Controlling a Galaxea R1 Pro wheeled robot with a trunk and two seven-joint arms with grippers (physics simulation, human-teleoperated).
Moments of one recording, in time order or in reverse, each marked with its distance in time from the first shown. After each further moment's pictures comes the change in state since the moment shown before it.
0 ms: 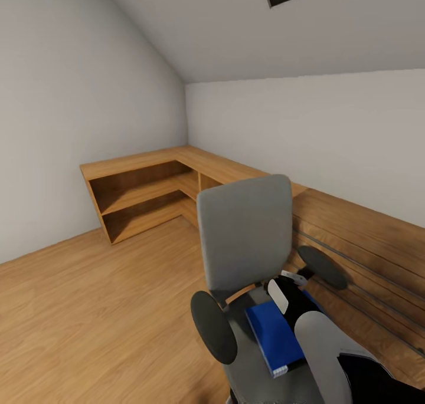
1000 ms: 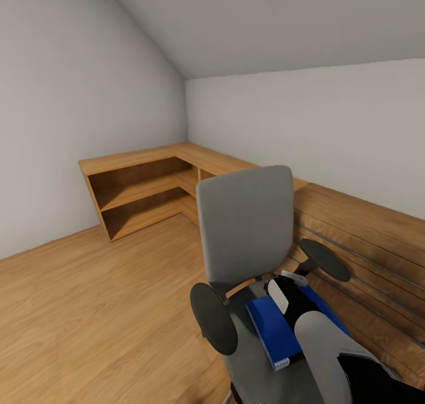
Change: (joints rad) left arm 0.000 0.000 0.000 0.000 0.000 0.000 -0.002; right arm 0.000 0.000 0.000 0.000 0.000 0.001 0.000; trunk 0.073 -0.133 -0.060
